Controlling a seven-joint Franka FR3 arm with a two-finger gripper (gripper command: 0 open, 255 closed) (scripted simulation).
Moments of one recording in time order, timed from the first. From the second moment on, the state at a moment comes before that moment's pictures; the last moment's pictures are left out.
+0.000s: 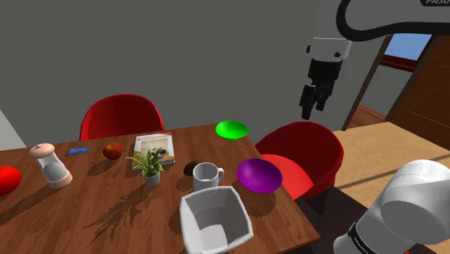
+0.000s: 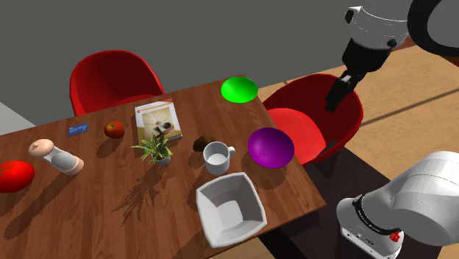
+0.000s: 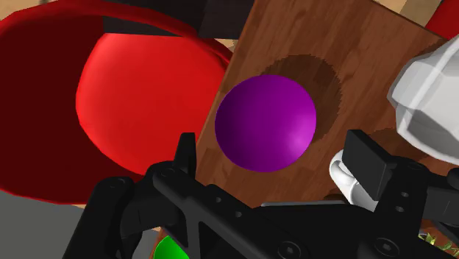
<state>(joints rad) -0.01 -0.77 0.05 -2.35 0.01 1.52 -0.02</state>
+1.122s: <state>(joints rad) 0.08 -0.21 0.13 -2.16 -0.06 1.82 -0.18</state>
